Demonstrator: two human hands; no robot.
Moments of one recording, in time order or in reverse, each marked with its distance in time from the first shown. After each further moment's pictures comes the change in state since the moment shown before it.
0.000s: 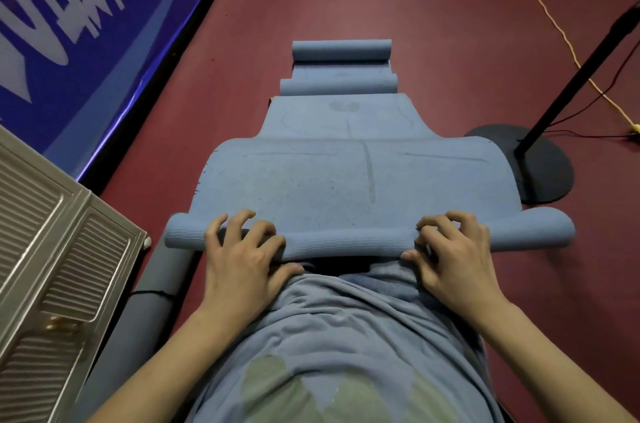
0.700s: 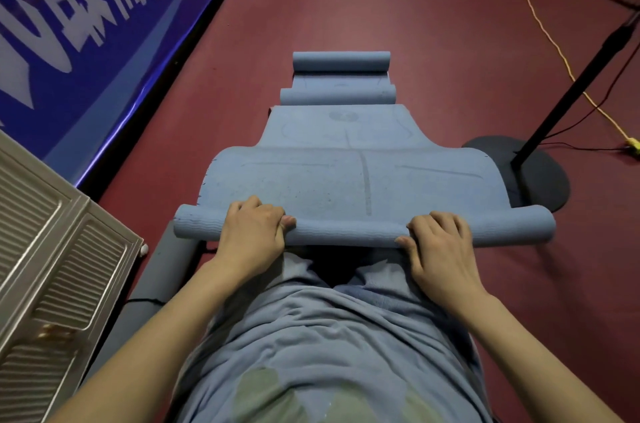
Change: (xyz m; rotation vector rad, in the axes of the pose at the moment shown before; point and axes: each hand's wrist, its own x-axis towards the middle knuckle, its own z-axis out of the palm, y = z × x) left_hand 0.070 -0.007 0.008 -0.087 -0.286 -0.098; right_hand 0.025 0.000 0.012 -0.097 -0.098 0.059
